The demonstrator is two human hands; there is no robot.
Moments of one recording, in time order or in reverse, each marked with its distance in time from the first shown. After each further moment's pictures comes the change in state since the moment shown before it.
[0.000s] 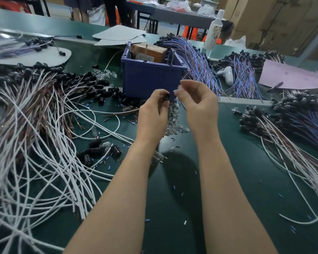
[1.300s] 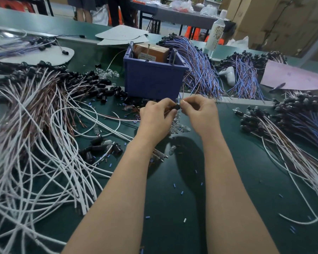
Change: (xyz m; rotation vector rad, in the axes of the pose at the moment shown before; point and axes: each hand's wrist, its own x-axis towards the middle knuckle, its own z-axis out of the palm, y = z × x) left_hand -0.001 0.001 -0.005 0.307 -0.202 -0.004; right_hand 0.005 0.019 -0.019 -0.456 -0.096 0.089
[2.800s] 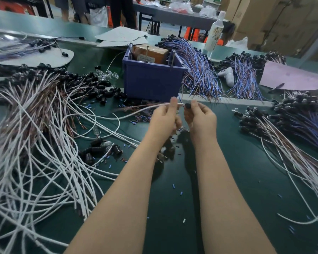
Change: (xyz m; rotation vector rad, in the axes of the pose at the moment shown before) left_hand -0.001 0.016 0.017 -0.779 -0.130 -0.349; right_hand -0.001 0.008 0.015 0.722 0.251 0.411
